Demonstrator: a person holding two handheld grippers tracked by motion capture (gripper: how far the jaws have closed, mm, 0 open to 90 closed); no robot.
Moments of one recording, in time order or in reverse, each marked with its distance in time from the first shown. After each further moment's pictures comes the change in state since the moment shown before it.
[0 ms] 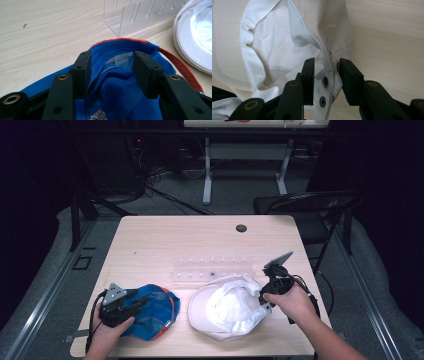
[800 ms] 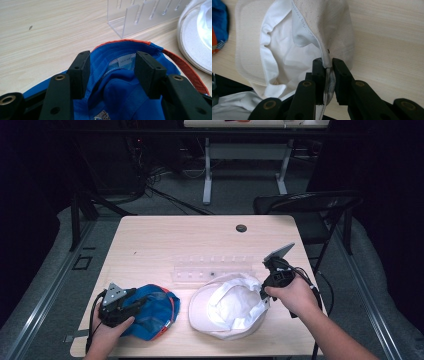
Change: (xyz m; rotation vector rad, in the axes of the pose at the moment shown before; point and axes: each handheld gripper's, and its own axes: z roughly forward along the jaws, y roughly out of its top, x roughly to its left) left arm 0.000 0.000 -0.001 -0.013 0.031 0.004; right arm 0.013 0.008 -0.032 -0.014 0.028 -0.008
